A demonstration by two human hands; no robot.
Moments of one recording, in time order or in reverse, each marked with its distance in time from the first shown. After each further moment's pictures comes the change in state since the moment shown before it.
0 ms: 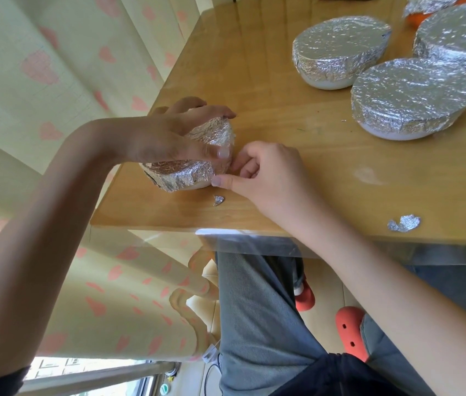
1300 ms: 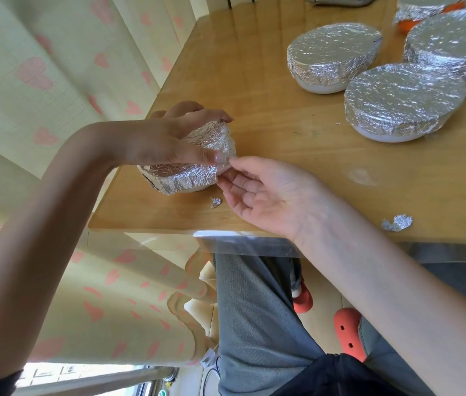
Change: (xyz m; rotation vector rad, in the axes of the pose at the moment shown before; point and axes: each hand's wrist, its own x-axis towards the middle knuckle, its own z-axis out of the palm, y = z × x) left_hand 0.002 -0.005 -0.001 -0.016 -0.026 -0.005; right_hand -0.010 -0.026 -0.009 1.333 -0.205 0.807
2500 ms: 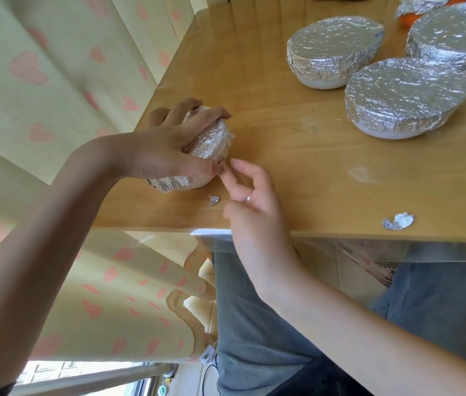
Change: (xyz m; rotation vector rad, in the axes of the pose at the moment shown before) left_hand 0.000 -0.005 0.016 -0.065 0.019 0.002; right_hand -0.003 0.059 -0.012 -0.502 -0.016 -0.632
